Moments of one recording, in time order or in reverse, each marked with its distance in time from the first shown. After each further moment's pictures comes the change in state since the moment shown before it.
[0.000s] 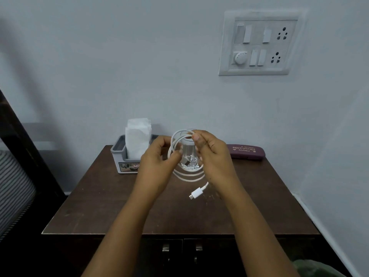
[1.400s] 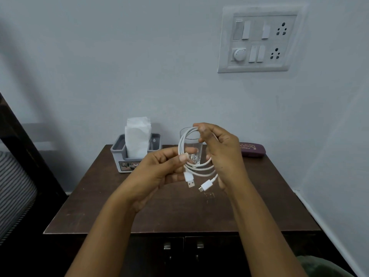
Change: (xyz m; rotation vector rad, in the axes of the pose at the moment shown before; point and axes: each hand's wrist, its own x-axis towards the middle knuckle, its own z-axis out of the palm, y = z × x) left_hand -0.010 0.014 -0.017 -0.462 -0.487 -0.263; right_hand 0.002 -0.010 -0.011 0.179 0.113 0.117
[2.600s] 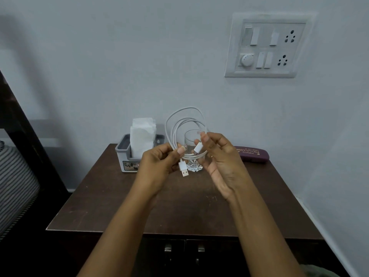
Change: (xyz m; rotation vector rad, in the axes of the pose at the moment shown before) left_hand 0.011 -0.010 0.003 0.109 0.403 0.175; right_hand 0.004 0.017 0.001 0.511 -0.155 0.253
